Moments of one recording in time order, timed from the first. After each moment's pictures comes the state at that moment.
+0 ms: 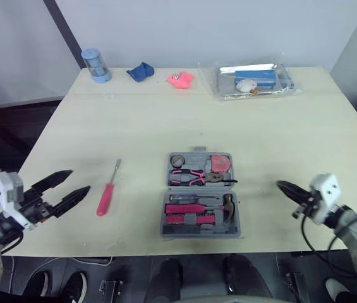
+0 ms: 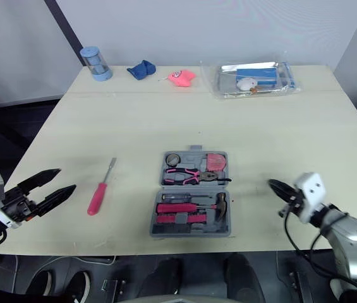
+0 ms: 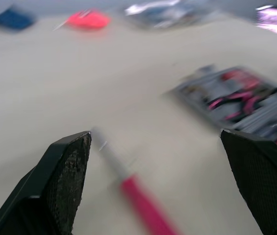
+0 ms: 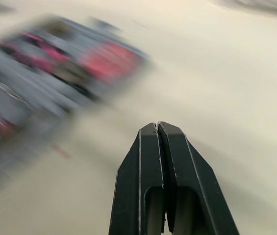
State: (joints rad) left arm 0.11 0.83 0.53 0.45 -0.66 -0.01 -1.18; right arm 0.19 -0.51 -0.32 -0.09 0.34 0.09 0.76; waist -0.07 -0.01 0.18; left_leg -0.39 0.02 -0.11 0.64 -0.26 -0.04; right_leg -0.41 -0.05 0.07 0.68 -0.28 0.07
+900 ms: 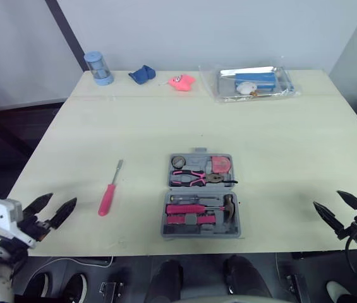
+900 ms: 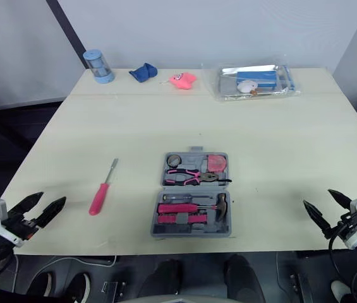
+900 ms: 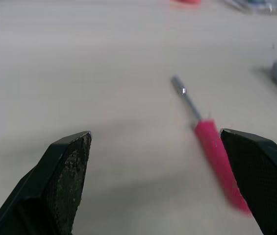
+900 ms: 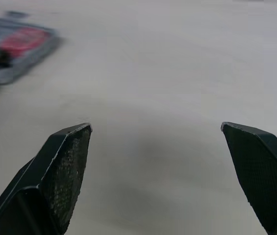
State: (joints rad) left arm 0.15 0.64 0.60 0.34 -0.60 0.03 -0.92; right arm 0.32 -0.61 -0.43 -0.09 0.49 0.05 0.89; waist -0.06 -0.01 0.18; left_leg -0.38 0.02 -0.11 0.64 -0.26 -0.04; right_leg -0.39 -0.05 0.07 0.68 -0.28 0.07
